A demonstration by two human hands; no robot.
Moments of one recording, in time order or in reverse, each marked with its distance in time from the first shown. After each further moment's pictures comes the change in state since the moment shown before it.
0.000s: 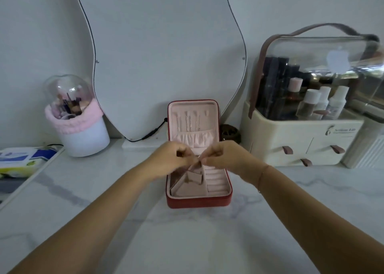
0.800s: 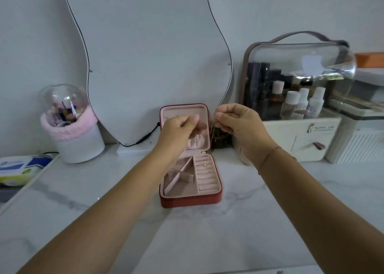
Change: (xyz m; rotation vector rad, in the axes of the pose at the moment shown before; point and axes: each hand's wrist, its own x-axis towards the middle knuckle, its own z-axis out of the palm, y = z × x) left_hand 0.002 0.078 0.018 -0.430 0.336 0.132; right_hand -0.022 -0.048 -0.040 0.579 0.447 -0.150
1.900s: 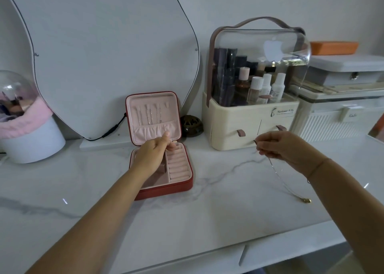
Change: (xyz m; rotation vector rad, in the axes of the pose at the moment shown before) left_hand -0.004 -0.089 0.011 0.411 -0.118 -0.085; right_hand -0.044 0.034 -0.175 -0.447 0.073 0.306
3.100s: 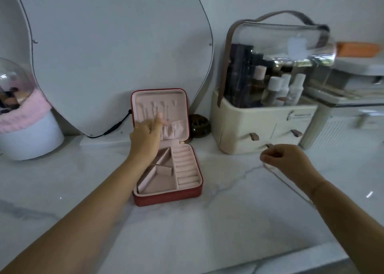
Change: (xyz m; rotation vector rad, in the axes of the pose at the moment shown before) left_hand 0.040 -0.013 -0.018 -0.053 0.273 0.094; right_hand 0.007 0.016 0.032 -0.484 0.212 -0.094
